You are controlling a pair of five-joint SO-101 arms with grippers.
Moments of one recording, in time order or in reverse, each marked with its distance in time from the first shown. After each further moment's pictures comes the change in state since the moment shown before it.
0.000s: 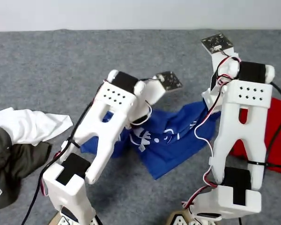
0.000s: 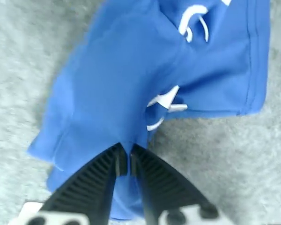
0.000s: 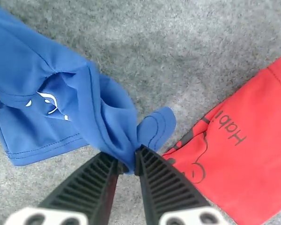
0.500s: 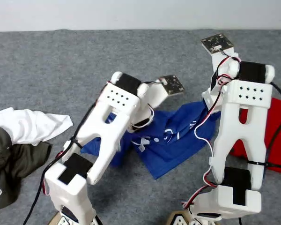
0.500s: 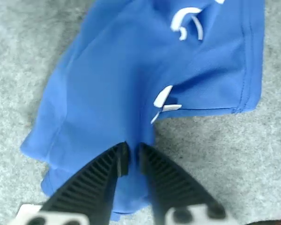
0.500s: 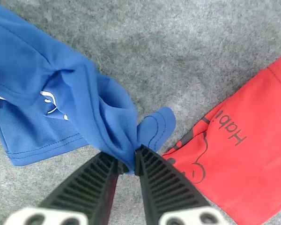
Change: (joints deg) left arm 1.8 1.8 1.8 0.3 -0.3; right arm 0.0 0.0 0.0 0.0 0.0
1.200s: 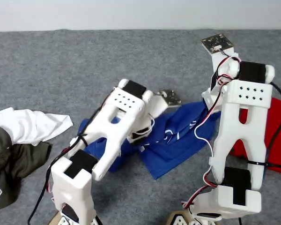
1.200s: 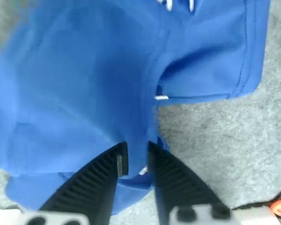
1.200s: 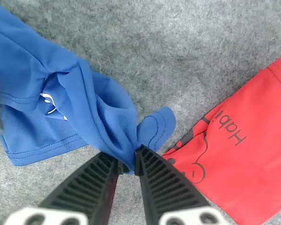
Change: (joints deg) left arm 0.9 3.7 6.2 0.0 0.3; right arm 0.0 0.0 0.0 0.0 0.0
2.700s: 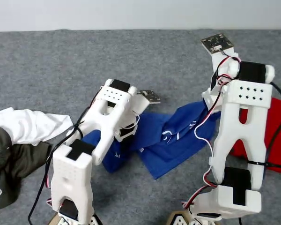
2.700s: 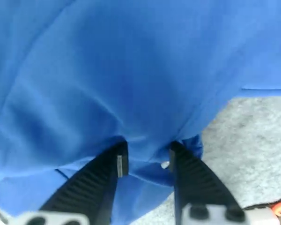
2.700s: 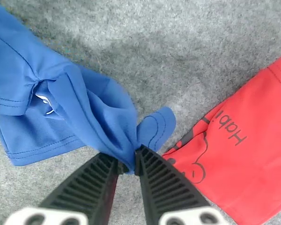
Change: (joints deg) left arm -9.5 9.6 -1.0 -2.2 0.0; right arm 0.0 0.0 0.0 0.0 0.0
